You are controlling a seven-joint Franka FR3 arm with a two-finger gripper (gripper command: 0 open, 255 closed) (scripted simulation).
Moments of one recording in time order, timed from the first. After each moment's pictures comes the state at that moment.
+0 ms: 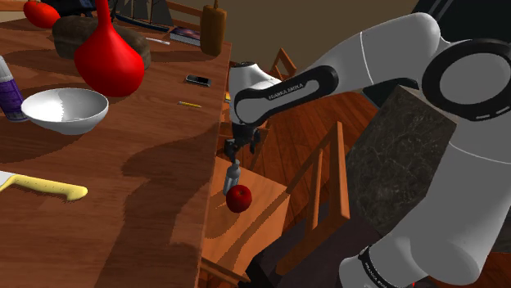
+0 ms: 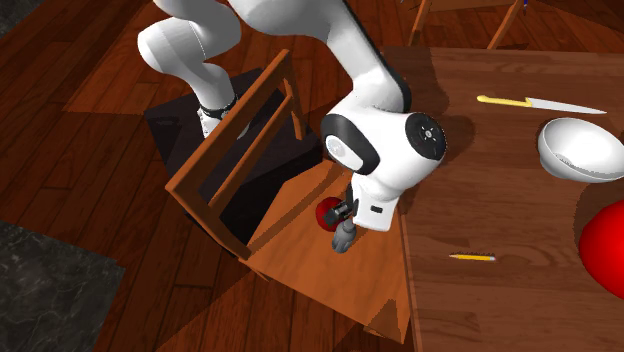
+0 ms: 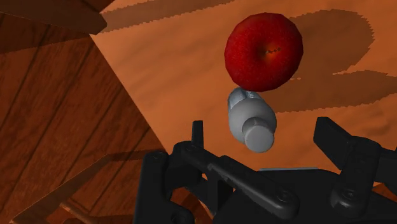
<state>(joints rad) 0.09 0.34 0.17 -2.00 -0.17 2.12 0.33</state>
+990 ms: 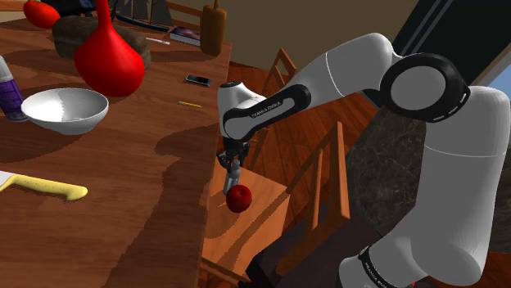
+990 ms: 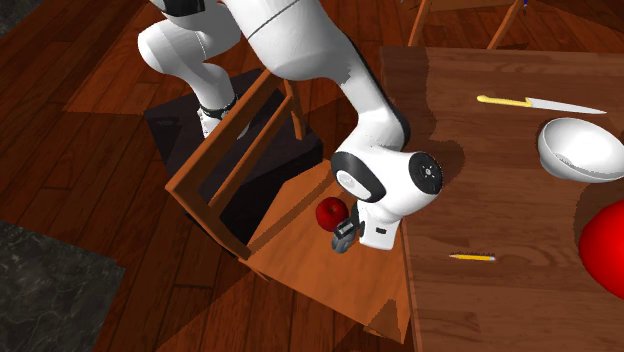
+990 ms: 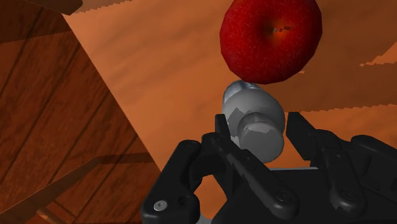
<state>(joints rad) 0.11 0.53 0.15 -1.90 -0.22 2.18 0.35</state>
